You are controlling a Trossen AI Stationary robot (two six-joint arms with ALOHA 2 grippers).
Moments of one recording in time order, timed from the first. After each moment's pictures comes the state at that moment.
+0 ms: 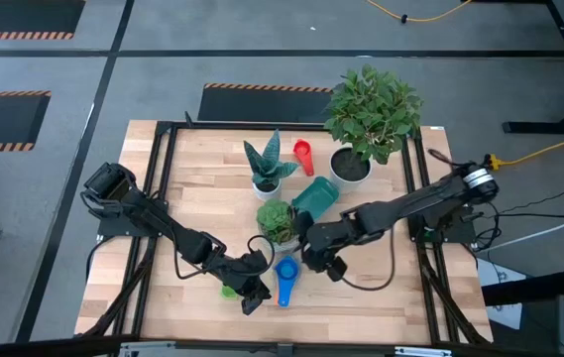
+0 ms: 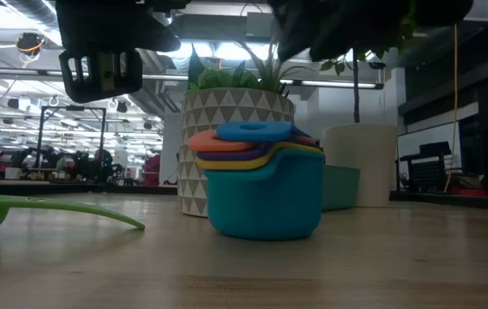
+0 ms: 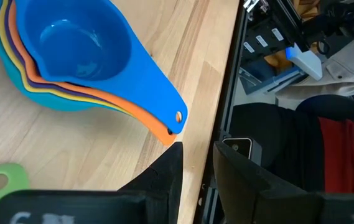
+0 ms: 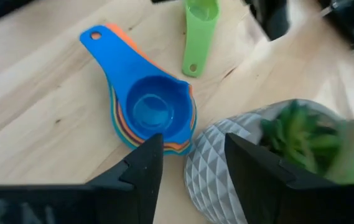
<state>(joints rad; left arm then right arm) -0.53 1.68 0.99 0.08 -0.09 -1.06 0.33 1.66 1.25 -0.47 0.03 -0.50</state>
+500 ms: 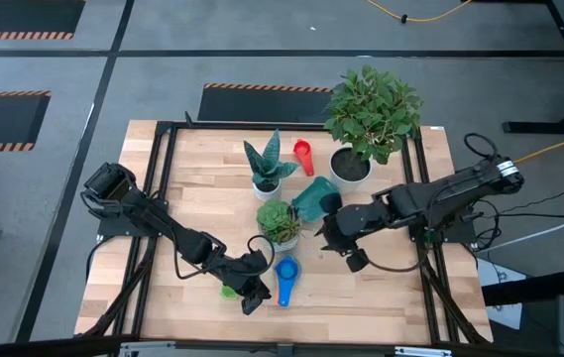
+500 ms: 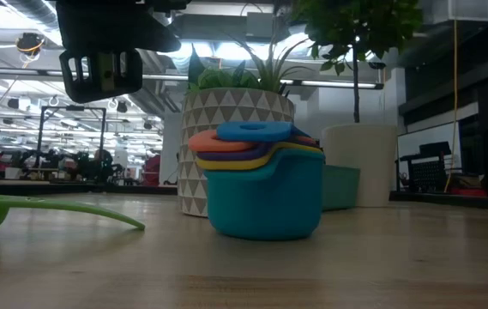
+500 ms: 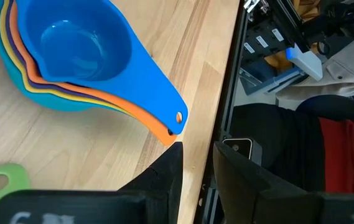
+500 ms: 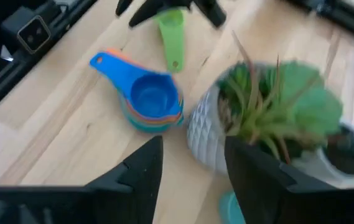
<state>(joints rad) -0.53 1.68 0.98 0.08 -0.10 -1.06 0.33 1.42 1.25 -0.67 0.06 -0.23</state>
